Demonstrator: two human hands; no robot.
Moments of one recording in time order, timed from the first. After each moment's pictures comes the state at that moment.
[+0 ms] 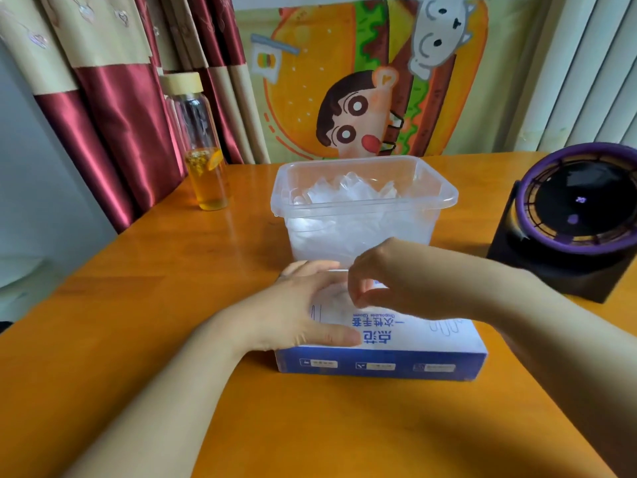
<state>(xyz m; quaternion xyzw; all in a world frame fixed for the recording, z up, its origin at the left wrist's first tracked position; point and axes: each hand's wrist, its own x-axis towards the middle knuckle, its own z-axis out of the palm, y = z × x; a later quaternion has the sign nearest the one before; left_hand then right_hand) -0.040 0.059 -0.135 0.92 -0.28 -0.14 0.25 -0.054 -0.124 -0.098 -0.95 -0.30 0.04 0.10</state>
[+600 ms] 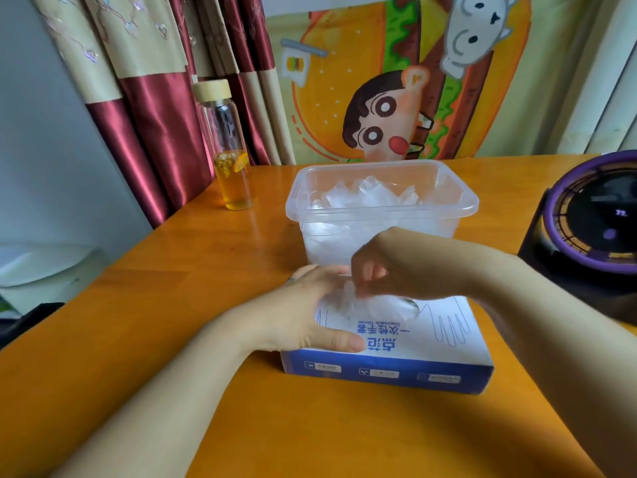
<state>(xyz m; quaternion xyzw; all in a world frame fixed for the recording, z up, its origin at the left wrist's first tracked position) -0.041 0.058 -0.131 0.92 -0.28 -0.13 0.25 -0.029 -0.127 -0.085 -0.94 -0.33 0.04 0.10</state>
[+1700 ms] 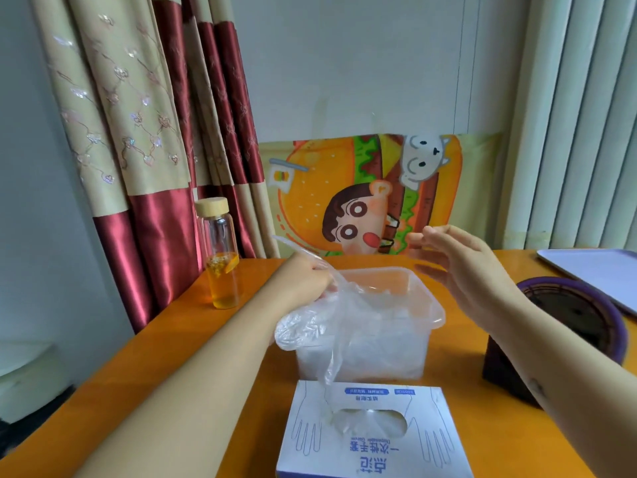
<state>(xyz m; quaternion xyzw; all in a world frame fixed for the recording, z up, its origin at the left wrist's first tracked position) 0.034 0.027 -0.012 0.92 -0.12 0.03 0.37 -0.014 -0.176 -0.013 -0.70 -0.06 -0.18 0.69</state>
